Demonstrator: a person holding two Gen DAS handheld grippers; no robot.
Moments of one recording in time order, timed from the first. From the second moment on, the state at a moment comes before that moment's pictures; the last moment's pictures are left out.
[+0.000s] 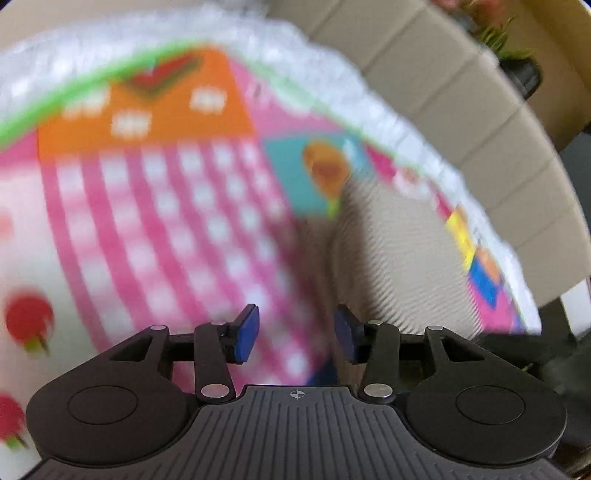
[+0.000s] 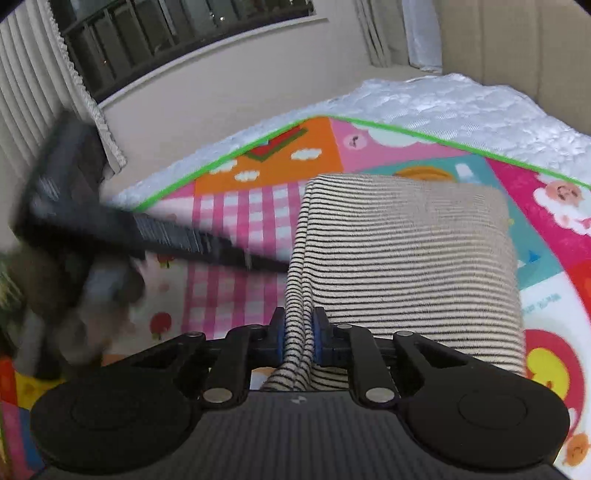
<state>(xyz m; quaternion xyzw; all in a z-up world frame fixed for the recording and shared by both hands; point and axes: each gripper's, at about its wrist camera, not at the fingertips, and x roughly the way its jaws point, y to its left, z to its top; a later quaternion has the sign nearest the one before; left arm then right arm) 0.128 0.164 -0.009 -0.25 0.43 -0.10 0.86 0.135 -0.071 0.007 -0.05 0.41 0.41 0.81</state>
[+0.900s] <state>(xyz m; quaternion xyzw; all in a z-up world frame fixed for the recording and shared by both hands) 0.165 0.135 -0.019 -0.27 0.43 -0.18 0.84 0.131 -0.112 -0.006 -0.20 0.42 0.32 0.82</state>
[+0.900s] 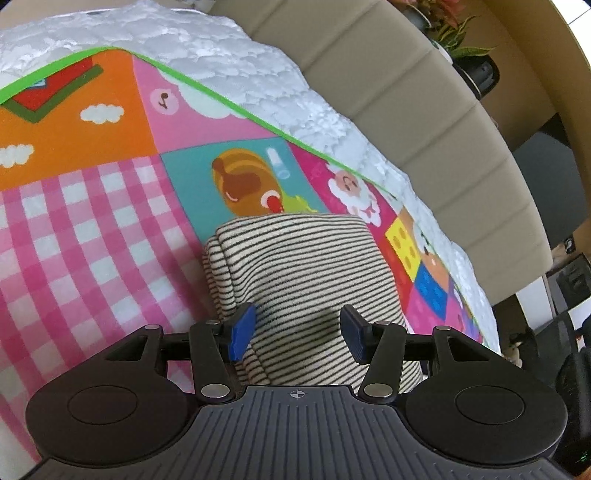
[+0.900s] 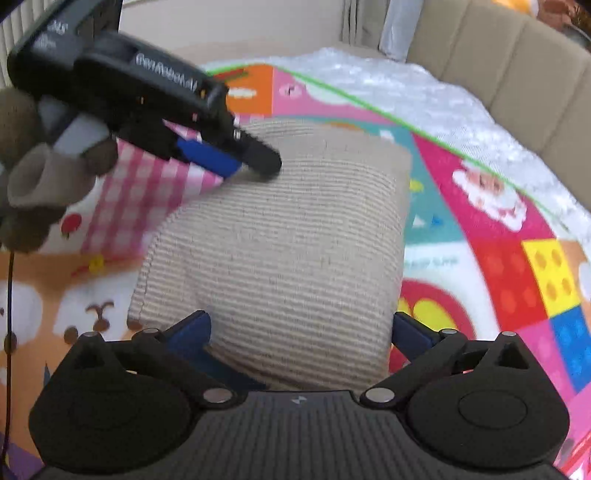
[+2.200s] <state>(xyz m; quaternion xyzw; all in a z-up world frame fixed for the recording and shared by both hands) 0.161 0.139 -0.031 -0.27 0.43 -0.18 0.84 0.162 -0.137 -0.007 -0.10 0.45 0.28 0.84</state>
